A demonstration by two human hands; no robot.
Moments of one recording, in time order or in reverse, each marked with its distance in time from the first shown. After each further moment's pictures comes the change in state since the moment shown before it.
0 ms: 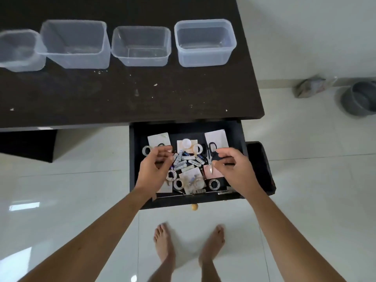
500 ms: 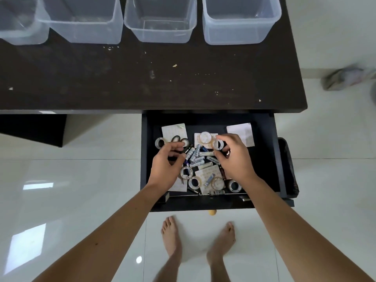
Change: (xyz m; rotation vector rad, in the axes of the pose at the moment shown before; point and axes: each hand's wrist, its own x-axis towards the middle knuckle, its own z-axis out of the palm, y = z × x) left_hand 0.027 -0.050 0.005 -0.018 0.045 -0.073; right_hand 0.068 0.034 0.076 -0.335 -0.036 -0.242
